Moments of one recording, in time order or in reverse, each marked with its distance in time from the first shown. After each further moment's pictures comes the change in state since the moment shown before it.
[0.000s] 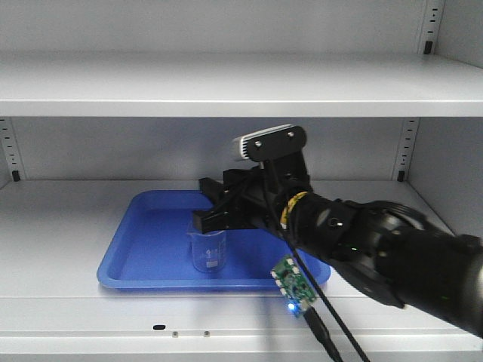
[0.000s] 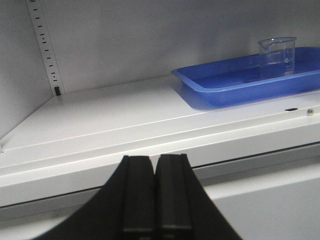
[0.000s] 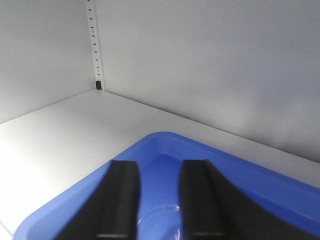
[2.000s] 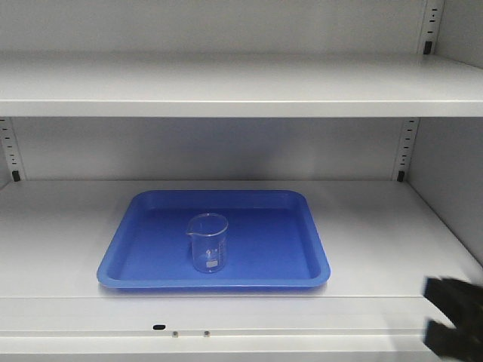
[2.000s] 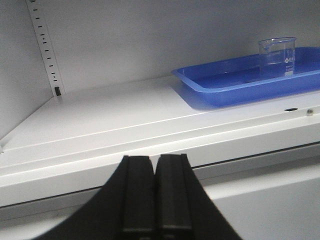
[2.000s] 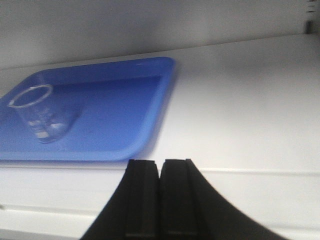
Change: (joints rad) left arm 0.000 0.000 0.000 0.000 0.000 0.000; right arm -0.293 -0.830 0.769 0.400 0.240 -0.178
